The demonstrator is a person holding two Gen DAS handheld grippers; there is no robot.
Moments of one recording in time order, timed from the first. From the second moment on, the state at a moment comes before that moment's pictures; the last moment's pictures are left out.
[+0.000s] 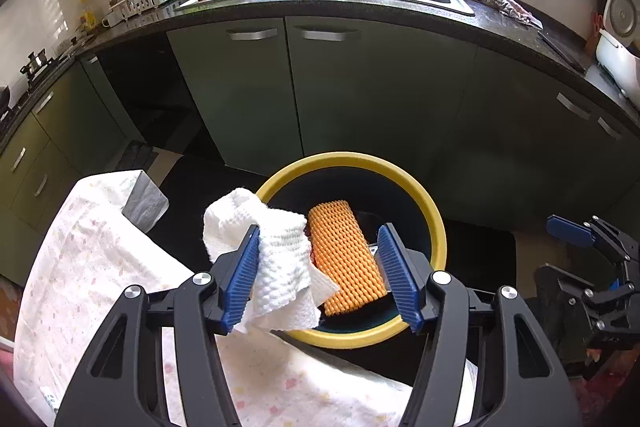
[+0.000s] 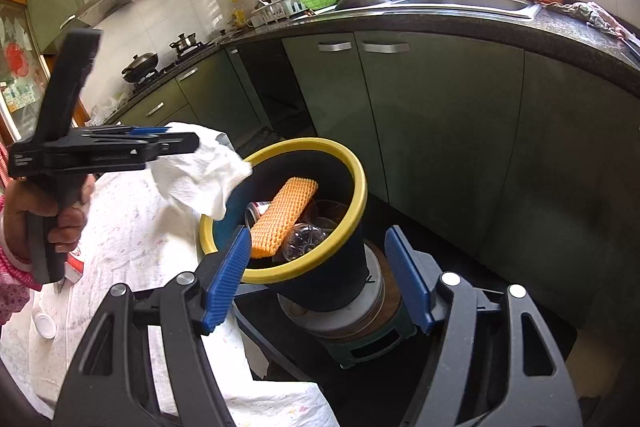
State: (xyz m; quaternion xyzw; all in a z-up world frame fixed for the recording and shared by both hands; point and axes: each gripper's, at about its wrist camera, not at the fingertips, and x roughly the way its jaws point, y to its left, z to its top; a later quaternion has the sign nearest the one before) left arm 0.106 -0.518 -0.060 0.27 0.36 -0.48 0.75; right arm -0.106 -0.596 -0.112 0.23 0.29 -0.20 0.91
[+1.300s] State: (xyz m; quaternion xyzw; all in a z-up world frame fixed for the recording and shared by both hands) left arm 0.115 -0.565 -0.009 0.24 0.44 -0.56 0.66; right arm -0.103 -0.585 -0.099 0.22 0.27 -0.19 0.92
